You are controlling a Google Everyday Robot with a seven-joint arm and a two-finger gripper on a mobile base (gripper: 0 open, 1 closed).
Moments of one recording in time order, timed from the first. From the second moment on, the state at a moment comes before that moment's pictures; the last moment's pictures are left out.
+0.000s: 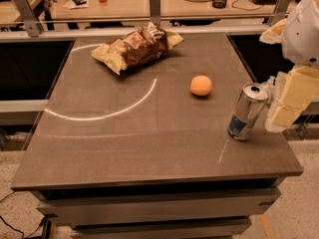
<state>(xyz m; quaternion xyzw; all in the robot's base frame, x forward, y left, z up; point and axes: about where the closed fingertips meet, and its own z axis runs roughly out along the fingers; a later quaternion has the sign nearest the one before) 0.440 -0.198 0.984 -0.63 0.76 -0.05 0.18</state>
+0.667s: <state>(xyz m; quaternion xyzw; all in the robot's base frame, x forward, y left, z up) 0.458 -0.191 0.988 -0.61 0.77 -0.05 0.19</state>
